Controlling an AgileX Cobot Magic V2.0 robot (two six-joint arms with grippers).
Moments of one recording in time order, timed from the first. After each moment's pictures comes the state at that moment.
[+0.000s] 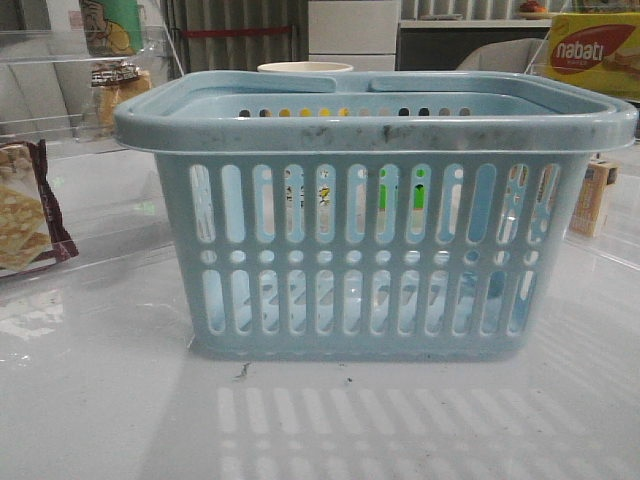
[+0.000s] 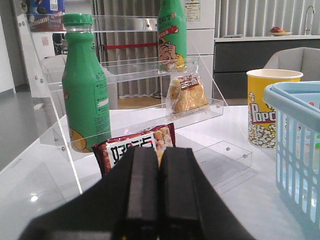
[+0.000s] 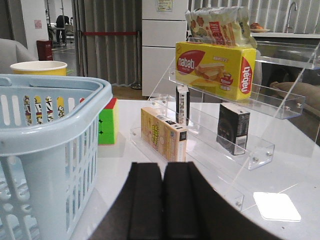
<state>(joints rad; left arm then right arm) -0.07 -0.01 0.01 0.00 0.00 0.04 0.00 -0.01 0.03 -0.04 -0.03 0.07</state>
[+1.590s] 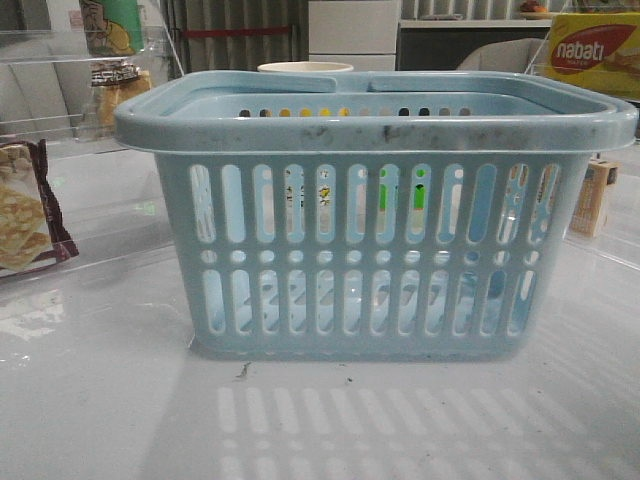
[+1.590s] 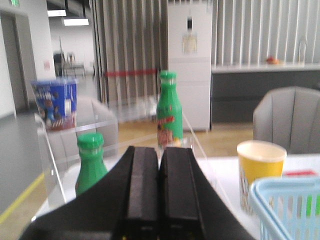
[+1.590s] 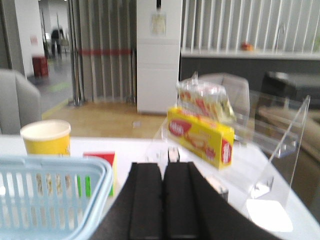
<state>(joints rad) -0.07 0.27 -0.67 0.00 0.38 0.04 0.00 0.23 -0.61 -0.05 0.42 0.07</state>
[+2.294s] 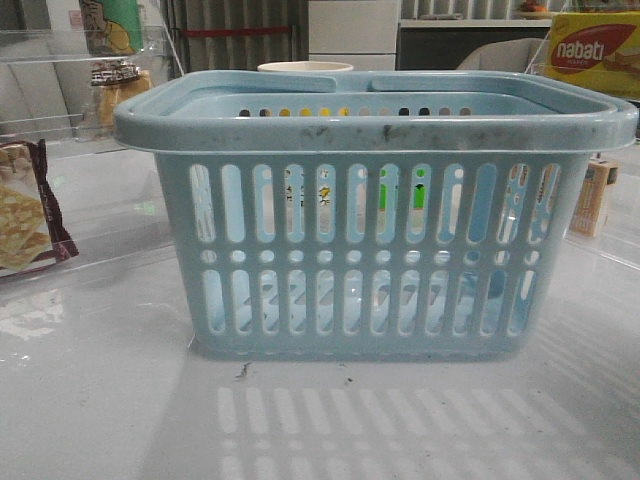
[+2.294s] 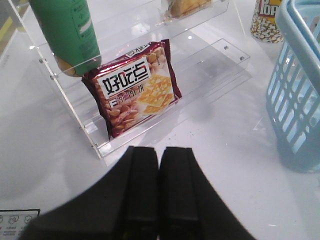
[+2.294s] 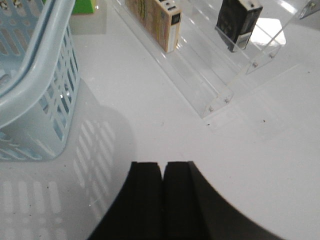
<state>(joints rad) -0.07 0.60 -0.68 0.00 0.72 0.04 0.00 0.68 -0.63 -0.05 0.67 0.07</state>
